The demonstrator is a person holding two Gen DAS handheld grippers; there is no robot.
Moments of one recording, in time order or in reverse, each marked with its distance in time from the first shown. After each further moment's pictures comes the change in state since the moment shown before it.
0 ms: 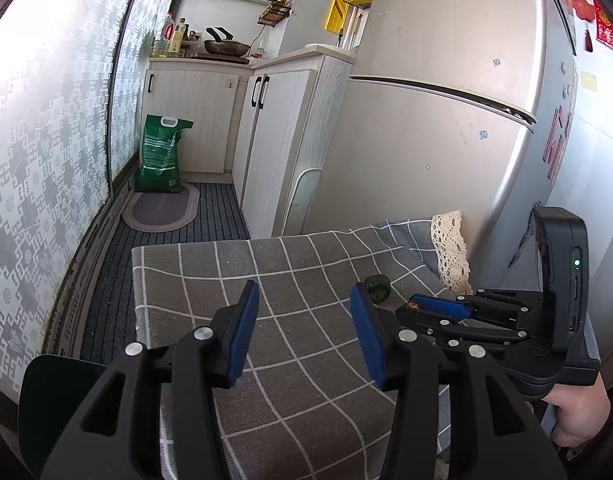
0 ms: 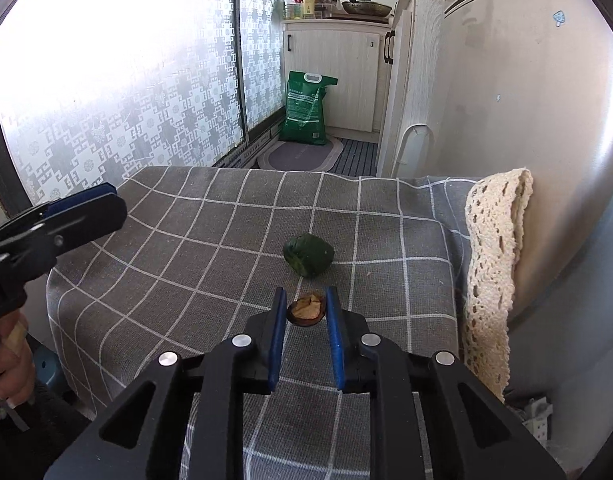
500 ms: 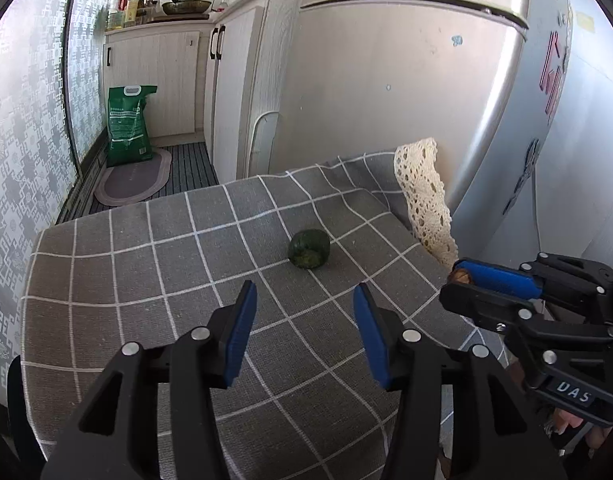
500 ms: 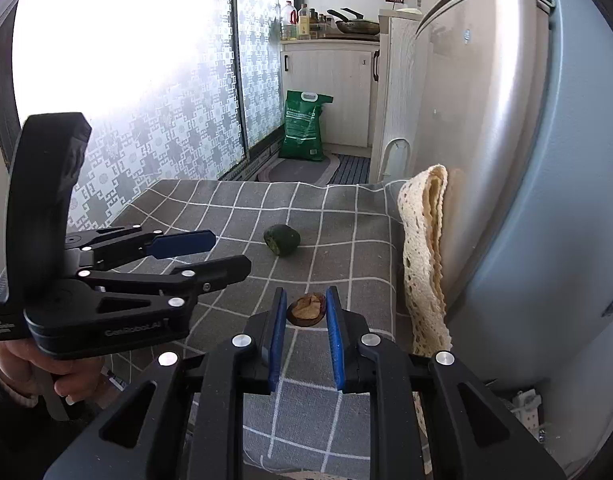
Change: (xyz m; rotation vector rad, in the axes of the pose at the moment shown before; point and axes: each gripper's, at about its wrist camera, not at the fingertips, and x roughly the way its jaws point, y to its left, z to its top) left arm 0.061 -0.059 -0.011 0.097 0.218 -0.020; right arm -0.056 -0.028 -0.022 0.023 -0.059 0.016
